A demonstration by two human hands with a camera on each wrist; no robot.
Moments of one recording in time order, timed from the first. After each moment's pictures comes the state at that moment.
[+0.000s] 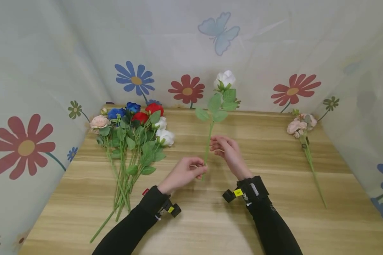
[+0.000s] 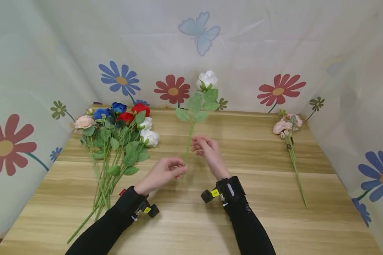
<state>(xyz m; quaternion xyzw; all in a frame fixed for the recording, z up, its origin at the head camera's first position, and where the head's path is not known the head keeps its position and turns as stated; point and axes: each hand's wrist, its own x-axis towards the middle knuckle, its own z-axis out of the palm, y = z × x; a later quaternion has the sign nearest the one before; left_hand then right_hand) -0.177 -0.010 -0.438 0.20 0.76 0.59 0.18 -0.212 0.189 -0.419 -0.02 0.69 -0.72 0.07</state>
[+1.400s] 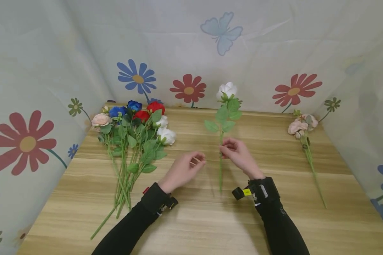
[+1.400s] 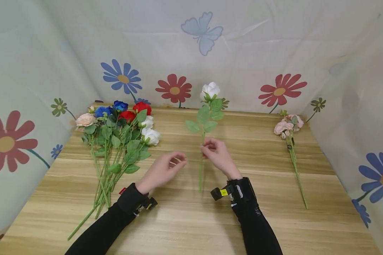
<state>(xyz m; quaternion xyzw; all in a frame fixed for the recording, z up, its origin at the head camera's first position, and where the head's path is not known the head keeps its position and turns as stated) -0.181 -0.011 -0.442 0.24 0.85 0.46 0.04 -0.206 0.217 -0.415 -0.08 0.82 -0.57 0.07</state>
